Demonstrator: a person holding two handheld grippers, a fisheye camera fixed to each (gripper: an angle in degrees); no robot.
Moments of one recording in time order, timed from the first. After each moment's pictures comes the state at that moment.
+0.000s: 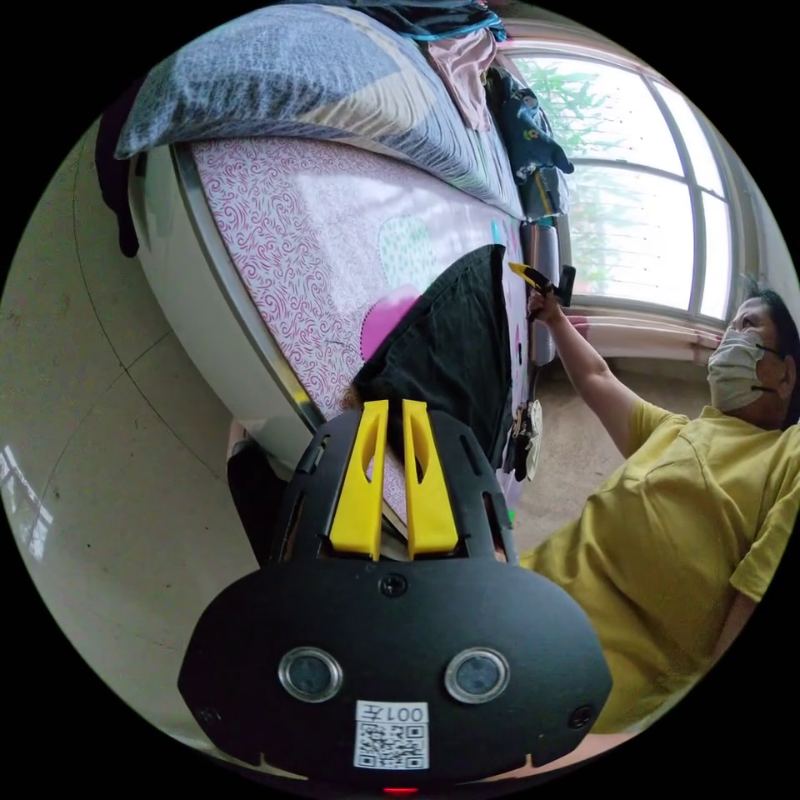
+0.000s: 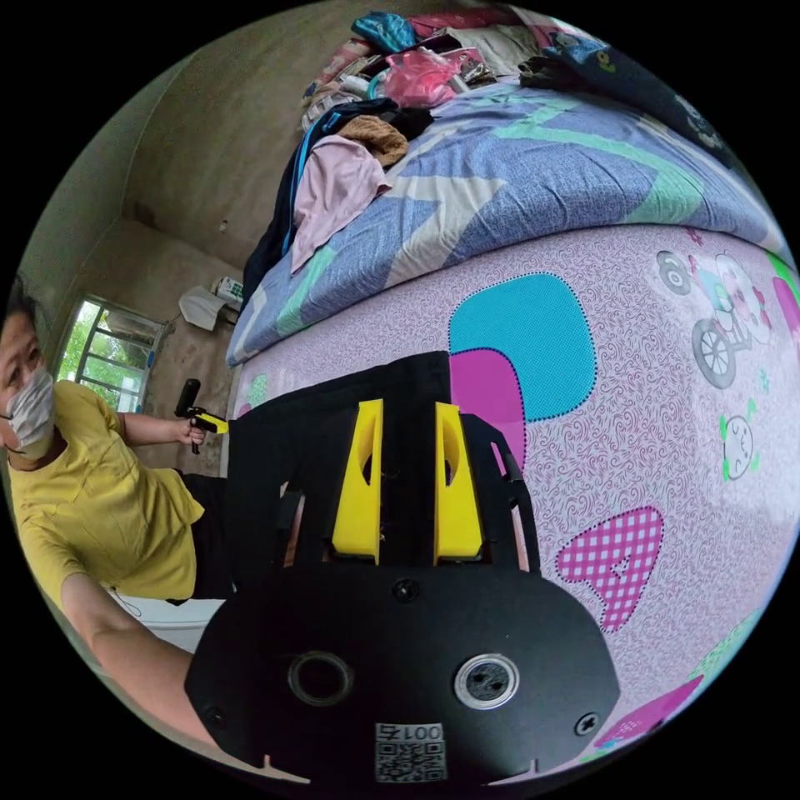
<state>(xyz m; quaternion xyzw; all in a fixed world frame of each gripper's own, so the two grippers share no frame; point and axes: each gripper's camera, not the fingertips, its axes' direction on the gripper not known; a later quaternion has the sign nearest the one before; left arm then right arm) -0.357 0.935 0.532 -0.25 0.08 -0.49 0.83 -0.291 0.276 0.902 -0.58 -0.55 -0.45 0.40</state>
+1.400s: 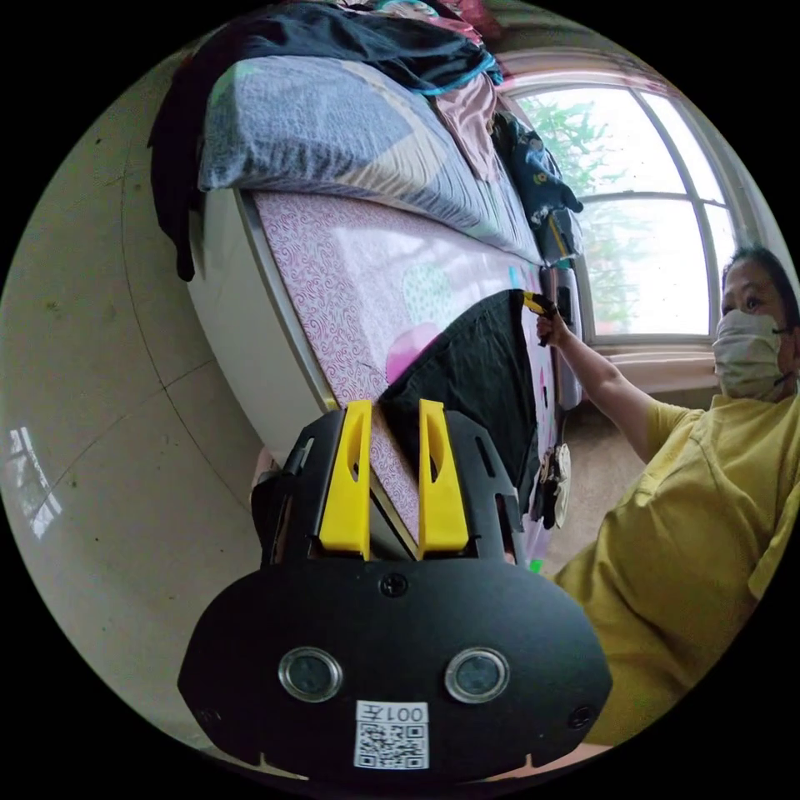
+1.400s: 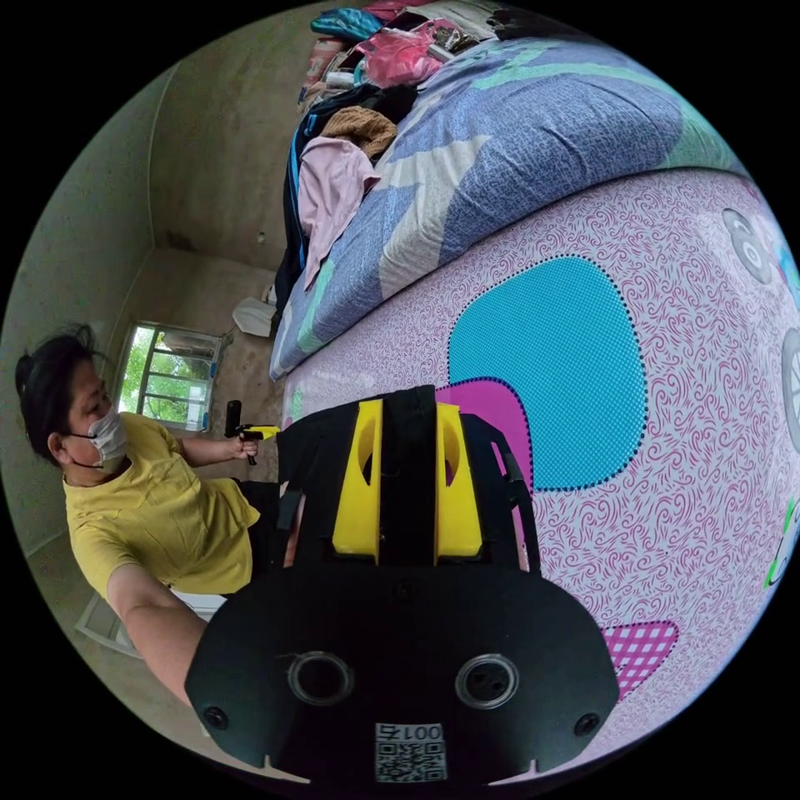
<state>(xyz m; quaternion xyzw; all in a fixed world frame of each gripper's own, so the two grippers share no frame) -0.331 0.945 0.532 -0.19 -0.03 -0.49 0.85 -0.401 0.284 0.949 -0.67 -0.57 -0.37 0.31</state>
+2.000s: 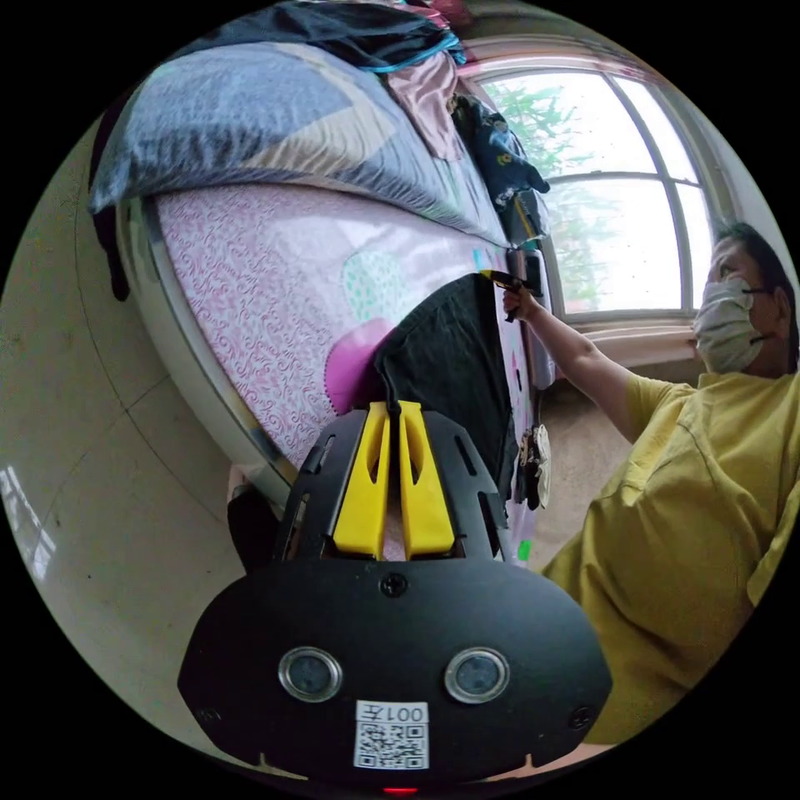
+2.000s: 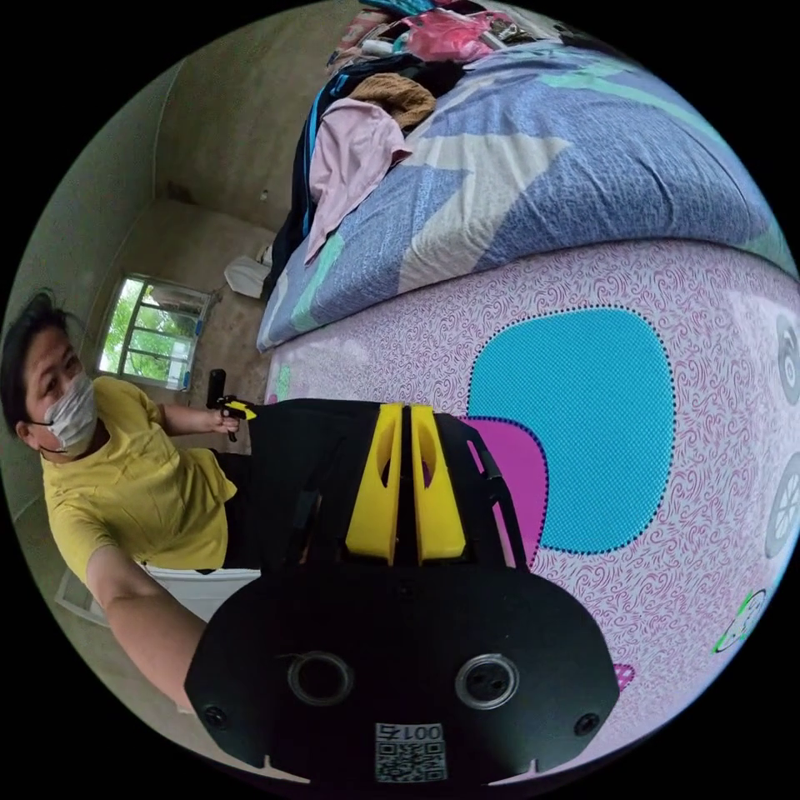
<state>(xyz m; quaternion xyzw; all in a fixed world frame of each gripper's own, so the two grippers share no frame) -0.295 0.908 0.530 -0.18 0.04 -0.45 0.87 -0.406 0.266 0.894 -0.63 -0.57 -0.44 0.28</state>
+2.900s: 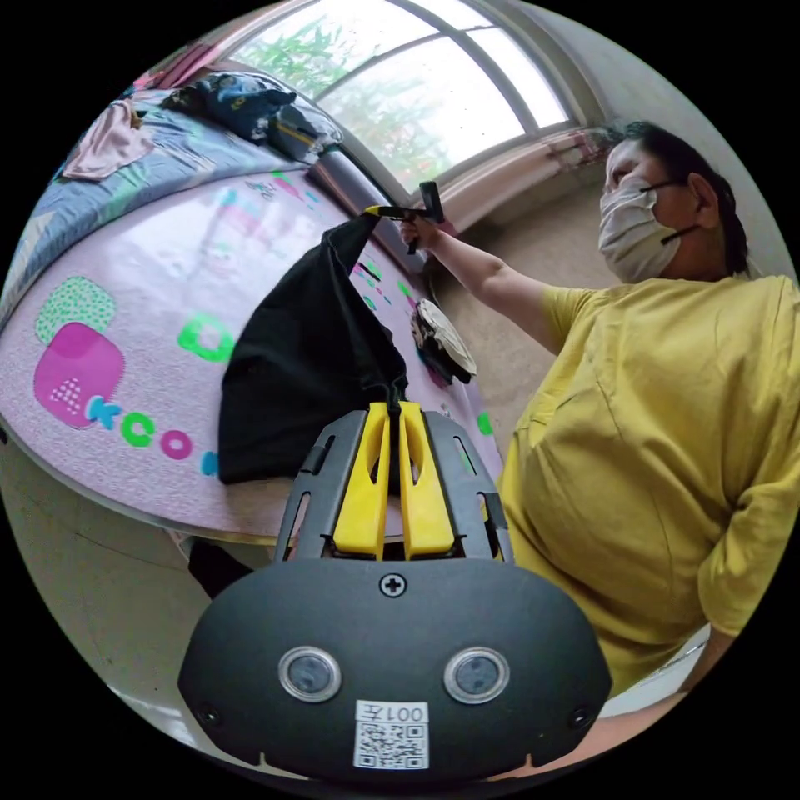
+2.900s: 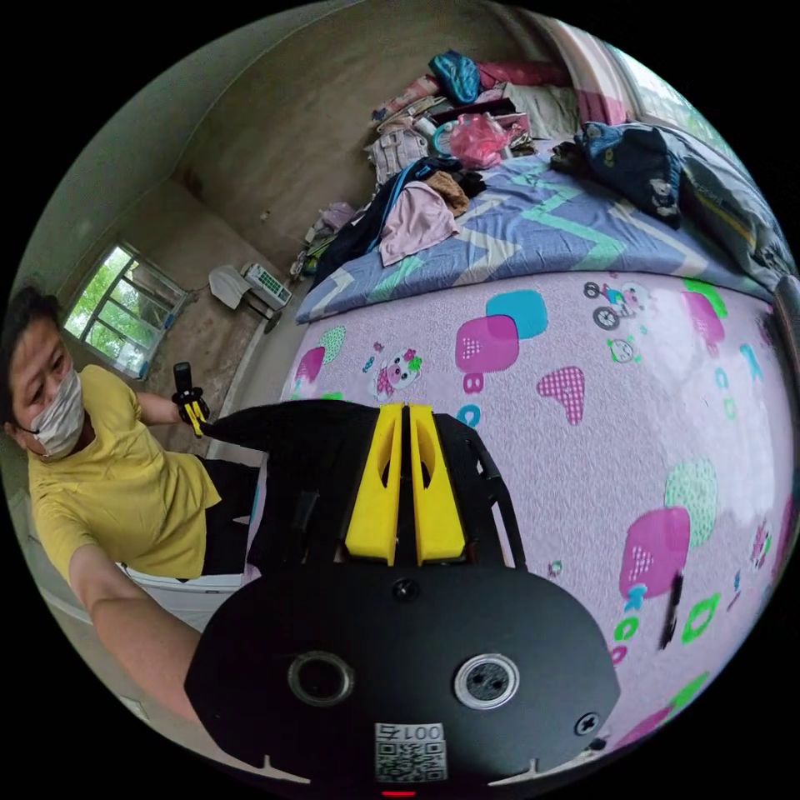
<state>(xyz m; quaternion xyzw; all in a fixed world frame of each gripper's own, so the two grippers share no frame) 0.017 0.756 0.475 -0.21 0.22 -0.21 0.93 -0.088 -0.044 0.785 -0.51 -0.60 -0.47 0.41</state>
